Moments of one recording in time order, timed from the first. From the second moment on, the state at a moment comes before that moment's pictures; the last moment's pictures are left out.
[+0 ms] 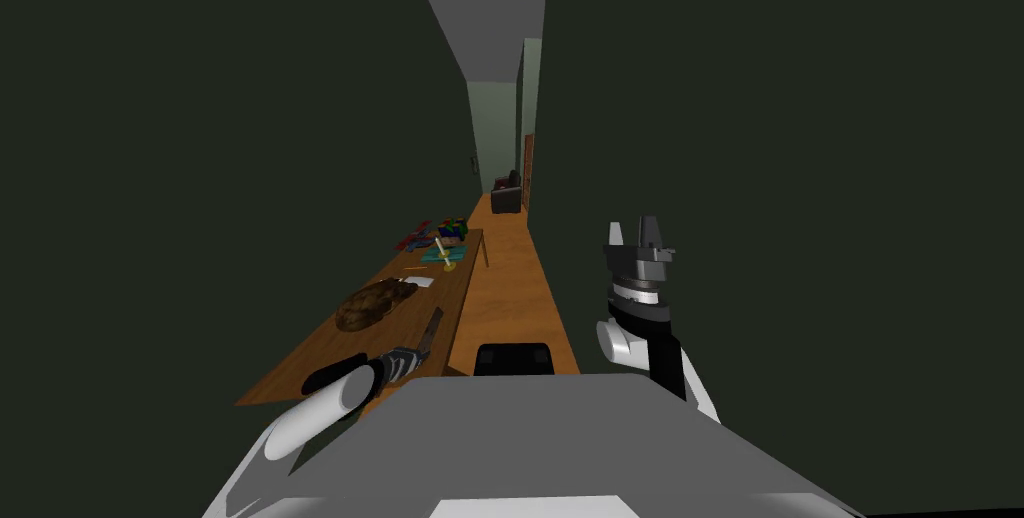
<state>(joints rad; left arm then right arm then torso) 0.60 0.21 0.37 -1.92 0.61 1.06 0.92 0.48 0.00 -0.01 -2.38 0.10 -0.55 -0.11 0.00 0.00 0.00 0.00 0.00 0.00</state>
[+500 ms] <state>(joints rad) 0.59 0.22 0.41 -1.88 0.64 1.12 0.97 0.48 0.00 -0.01 -2.38 0.10 -0.55 -0.11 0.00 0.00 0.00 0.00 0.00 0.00</state>
